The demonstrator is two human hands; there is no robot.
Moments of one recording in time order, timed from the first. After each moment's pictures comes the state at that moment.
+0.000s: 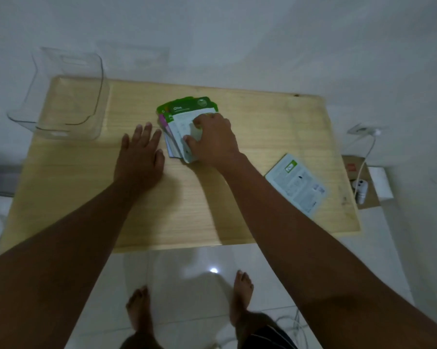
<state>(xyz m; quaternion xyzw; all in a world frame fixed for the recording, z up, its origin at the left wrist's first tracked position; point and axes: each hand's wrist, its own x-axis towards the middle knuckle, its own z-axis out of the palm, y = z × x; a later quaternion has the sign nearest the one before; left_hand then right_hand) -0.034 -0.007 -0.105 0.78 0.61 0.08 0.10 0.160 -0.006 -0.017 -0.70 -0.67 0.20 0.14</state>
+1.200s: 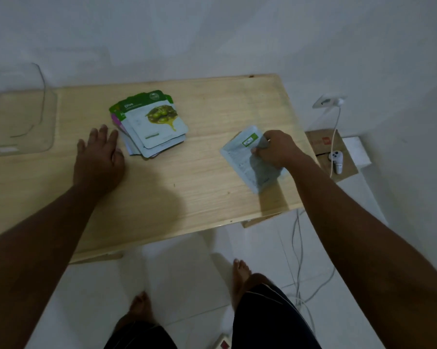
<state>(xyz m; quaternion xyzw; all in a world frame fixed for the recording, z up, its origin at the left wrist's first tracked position) -0.028 -0.001 -0.108 0.80 0.59 0.08 0.07 0.382 -0.092 -0.016 -0.81 -0.52 0.26 0.05</state>
